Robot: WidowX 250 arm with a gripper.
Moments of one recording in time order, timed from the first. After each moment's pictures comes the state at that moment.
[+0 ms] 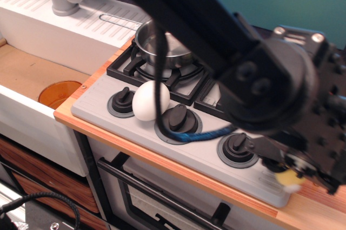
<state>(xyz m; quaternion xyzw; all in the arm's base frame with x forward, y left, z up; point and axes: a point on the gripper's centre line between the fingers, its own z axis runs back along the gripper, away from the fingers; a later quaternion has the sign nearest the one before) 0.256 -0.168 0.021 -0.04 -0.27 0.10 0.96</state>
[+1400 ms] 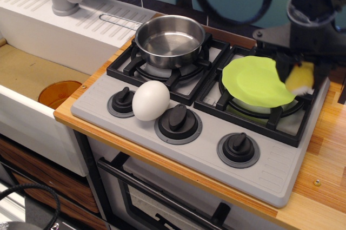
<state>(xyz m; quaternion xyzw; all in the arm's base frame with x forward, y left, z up) 0.337 -0.117 0.090 -0.05 -0.19 0.07 0.98</state>
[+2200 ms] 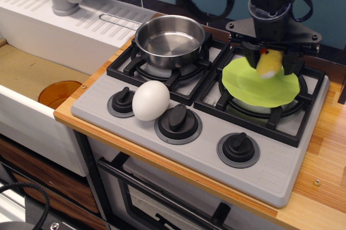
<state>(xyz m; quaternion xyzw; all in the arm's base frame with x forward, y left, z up) 0.359 -0.085 0.072 -0.06 -0.22 0.05 0.97</state>
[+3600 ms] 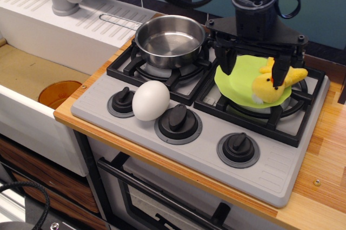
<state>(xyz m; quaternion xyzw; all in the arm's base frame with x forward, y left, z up) 0.314 -0.083 0.090 -0.04 -0.14 0.03 0.99</state>
